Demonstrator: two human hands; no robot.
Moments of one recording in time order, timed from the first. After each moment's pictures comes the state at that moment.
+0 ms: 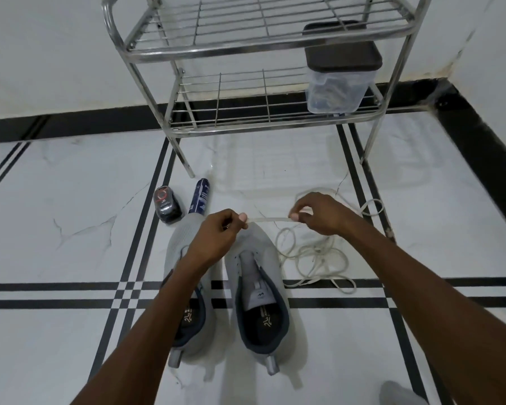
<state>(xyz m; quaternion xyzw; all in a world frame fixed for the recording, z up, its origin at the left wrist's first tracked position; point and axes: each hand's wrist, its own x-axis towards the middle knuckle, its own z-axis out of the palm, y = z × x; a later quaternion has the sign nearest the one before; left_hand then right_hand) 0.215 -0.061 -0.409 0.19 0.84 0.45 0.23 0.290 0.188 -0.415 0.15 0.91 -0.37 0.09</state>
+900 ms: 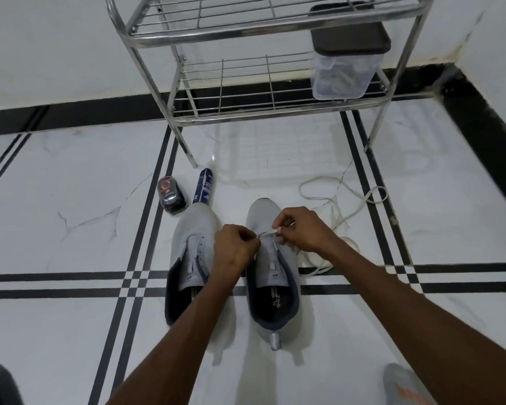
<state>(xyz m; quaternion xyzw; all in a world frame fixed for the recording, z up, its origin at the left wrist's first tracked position) 0.255 -0.052 -0.443 0.09 0.92 0.34 0.19 0.308 0.125 -0.455 0.19 0.85 -0.50 0.06</state>
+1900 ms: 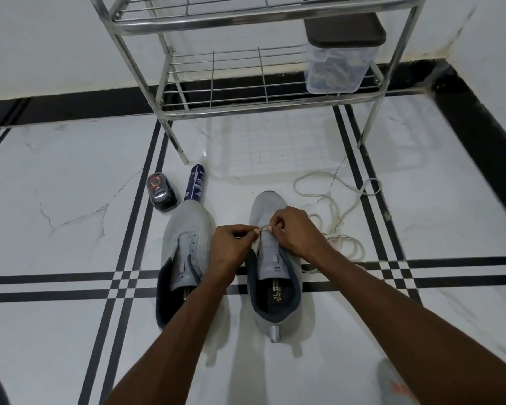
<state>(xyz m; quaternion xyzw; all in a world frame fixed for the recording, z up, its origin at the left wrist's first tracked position) 0.249 -0.051 -0.480 0.05 0.81 0.54 0.22 0.308 0.113 -0.470 0.17 0.91 -0.37 0.00</state>
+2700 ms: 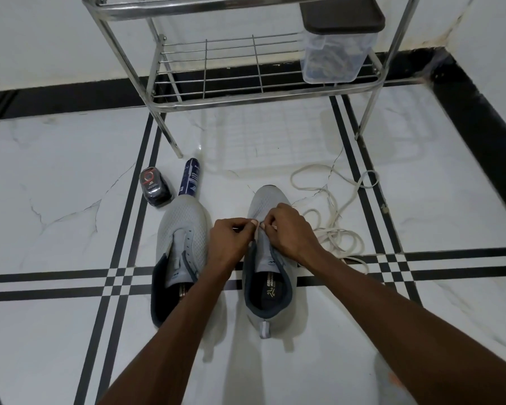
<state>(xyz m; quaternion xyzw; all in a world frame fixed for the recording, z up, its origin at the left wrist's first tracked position) 0.251 -0.048 -0.476 0.10 0.84 0.50 0.20 0.313 0.099 -0.480 0.19 0.92 -0.34 -0.01</state>
